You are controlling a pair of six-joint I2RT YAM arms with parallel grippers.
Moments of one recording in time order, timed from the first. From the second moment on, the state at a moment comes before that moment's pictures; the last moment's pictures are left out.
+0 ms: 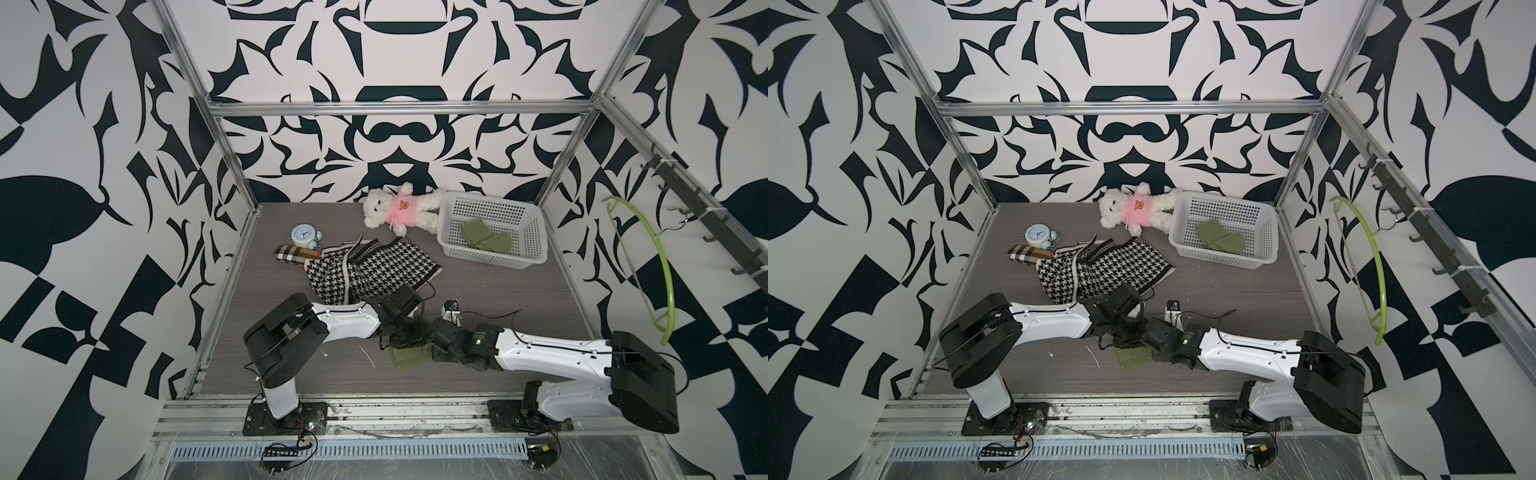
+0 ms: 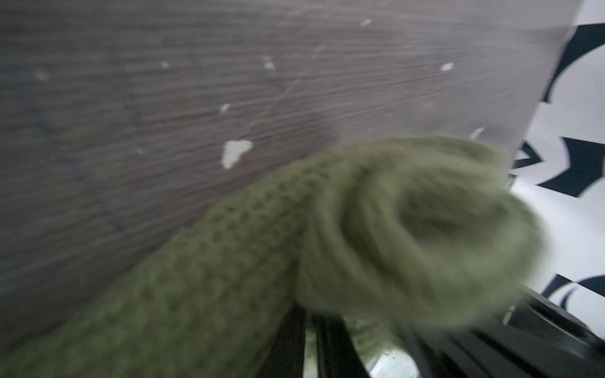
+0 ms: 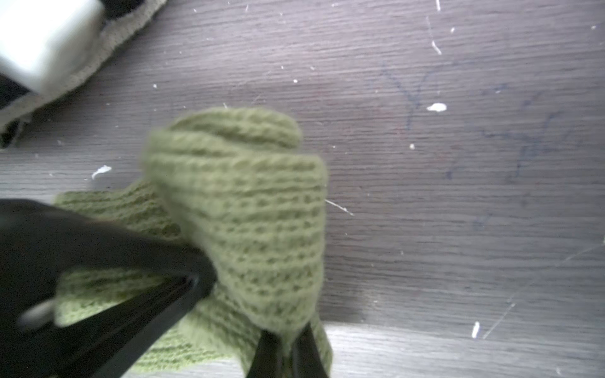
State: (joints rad) left arm -0.97 1.79 0.94 -0.19 0.41 -1.00; right arm 1.08 1.29 0.65 -0.57 0.29 1.07
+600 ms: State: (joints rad) left arm -0.97 1.83 0.98 -0.23 0.43 -1.02; right arm 0.83 1.17 0.66 -0.77 0.31 0.96
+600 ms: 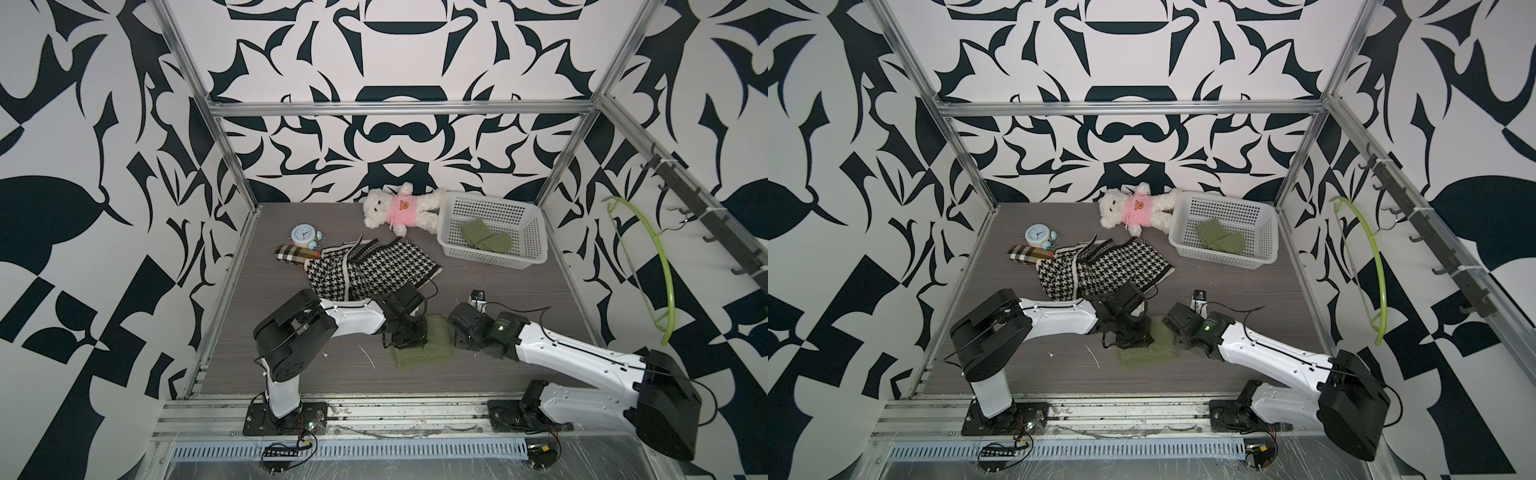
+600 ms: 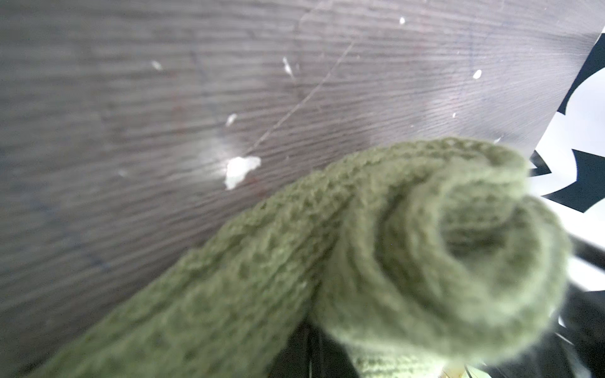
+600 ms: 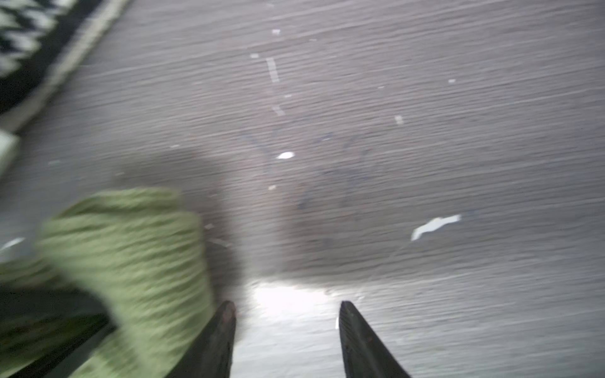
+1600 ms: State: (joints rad) left arm -0.95 1.80 0.90 -0.16 0.45 -0.98; right arm 0.71 1.38 0.59 -0.28 -0.41 0.66
